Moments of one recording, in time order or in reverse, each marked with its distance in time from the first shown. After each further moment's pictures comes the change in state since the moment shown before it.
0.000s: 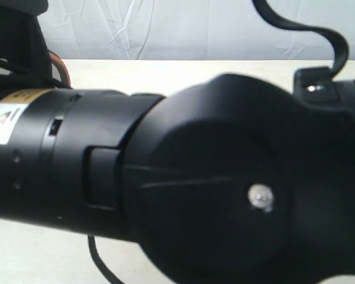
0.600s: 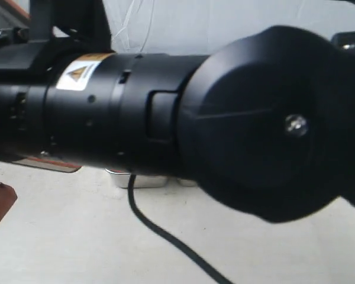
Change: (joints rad) left arm 0.002 0.000 0.002 -0.004 0.139 -0.115; right arm -0.107 -0.033 0.039 0.004 0.026 0.007
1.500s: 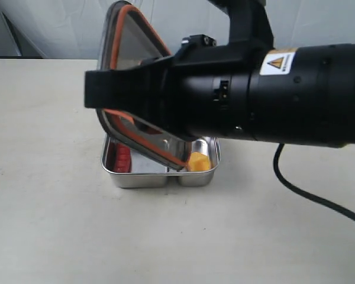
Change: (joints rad) left arm 0.000 0.000 0.000 0.048 -0.113 -0.548; right arm -0.274 -0.274 0.258 -0.008 0.208 0.000
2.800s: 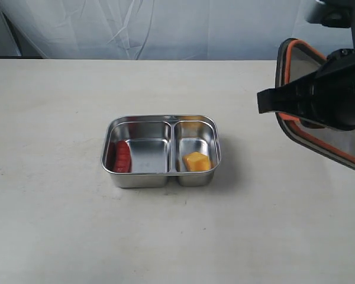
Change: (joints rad) left arm 0.000 0.002 0.000 1.412 -0.396 -0.817; right arm -0.403 -0.130 0.030 -0.884 0.545 0.567
